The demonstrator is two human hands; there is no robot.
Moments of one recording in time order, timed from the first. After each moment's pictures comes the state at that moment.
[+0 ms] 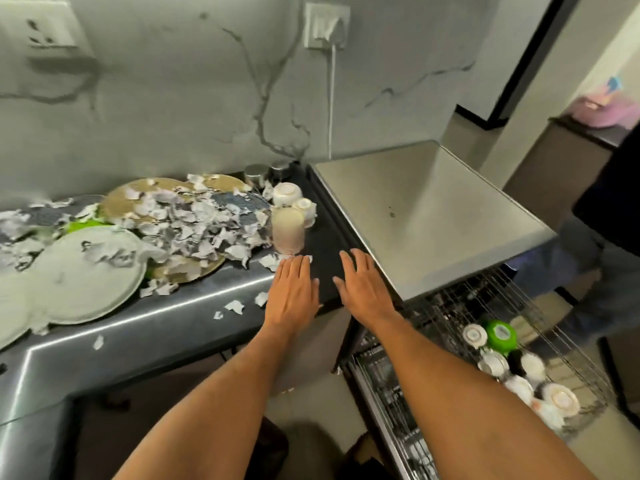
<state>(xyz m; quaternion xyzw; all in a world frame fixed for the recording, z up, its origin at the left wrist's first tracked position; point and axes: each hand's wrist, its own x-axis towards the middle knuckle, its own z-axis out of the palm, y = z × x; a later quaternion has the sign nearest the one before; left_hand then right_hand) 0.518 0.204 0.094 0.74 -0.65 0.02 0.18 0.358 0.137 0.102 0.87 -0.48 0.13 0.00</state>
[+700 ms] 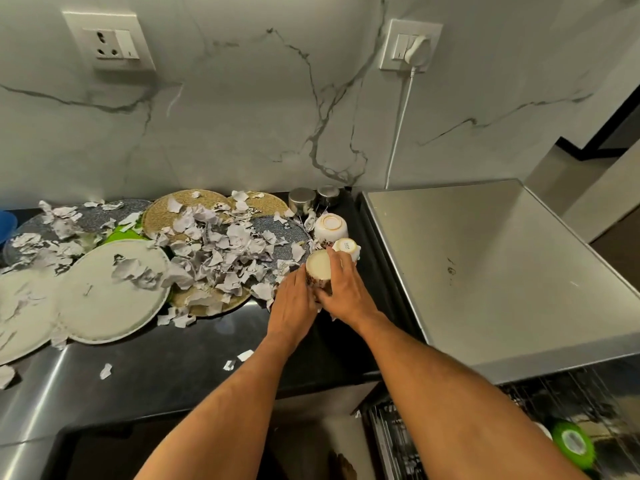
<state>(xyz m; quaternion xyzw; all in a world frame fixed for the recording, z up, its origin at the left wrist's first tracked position) 0.594 0.114 0.084 0.80 -0.50 -0.11 0.31 0.487 0.018 0.096 0.89 -0.37 0.16 -0.22</state>
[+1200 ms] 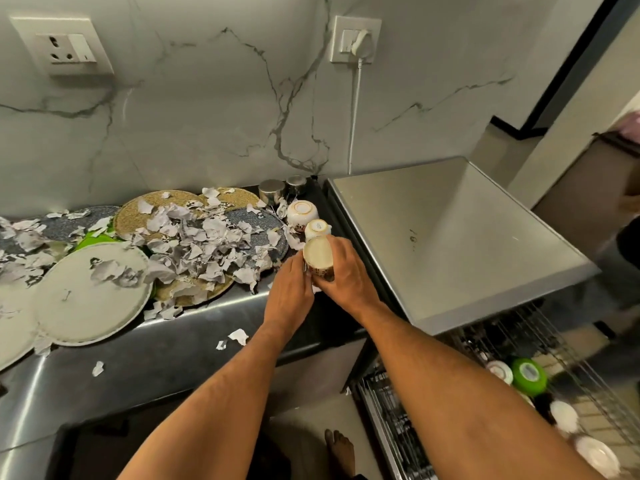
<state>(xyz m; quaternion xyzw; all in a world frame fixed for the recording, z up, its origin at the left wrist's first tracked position) 0.553 0.146 0.113 0.72 -0.56 -0.10 0.39 0.426 0.068 0.125 0.86 -0.39 0.27 -0.16</state>
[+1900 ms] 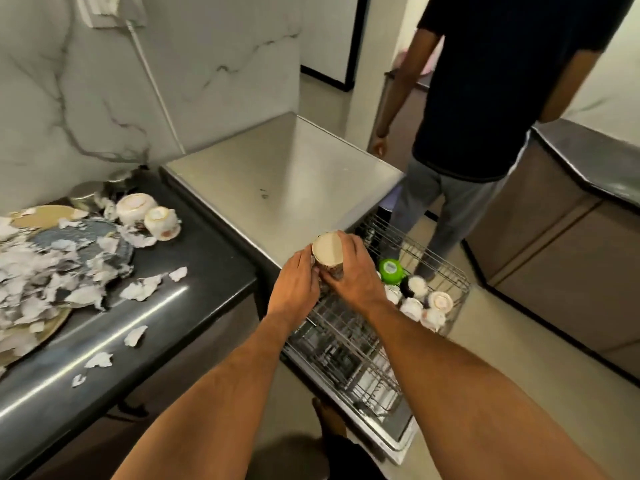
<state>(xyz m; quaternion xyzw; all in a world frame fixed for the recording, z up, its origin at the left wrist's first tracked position) 0.317 0.159 0.099 0.53 -0.77 -0.19 0.31 0.162 0.169 0.122 0.71 -0.63 0.30 -0.10</state>
